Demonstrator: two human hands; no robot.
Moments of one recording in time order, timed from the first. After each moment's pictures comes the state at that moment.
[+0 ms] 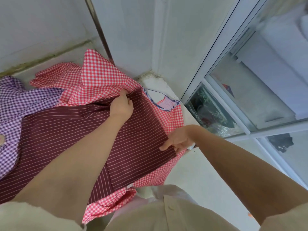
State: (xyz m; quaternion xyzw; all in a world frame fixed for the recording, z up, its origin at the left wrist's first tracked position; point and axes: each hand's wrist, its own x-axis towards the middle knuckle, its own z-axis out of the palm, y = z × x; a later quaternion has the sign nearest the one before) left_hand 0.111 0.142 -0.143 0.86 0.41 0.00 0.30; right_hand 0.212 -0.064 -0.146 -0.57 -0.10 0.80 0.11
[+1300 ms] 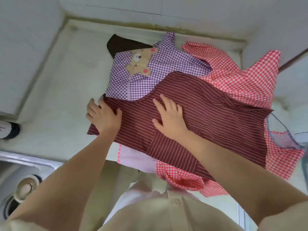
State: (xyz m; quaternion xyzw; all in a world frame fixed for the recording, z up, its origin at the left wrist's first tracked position) left_hand -0.316 0.172 -0.149 0.57 0.81 0.08 0.11; right_hand -0.096 0.132 -0.154 -0.64 -0.75 0.16 0.06
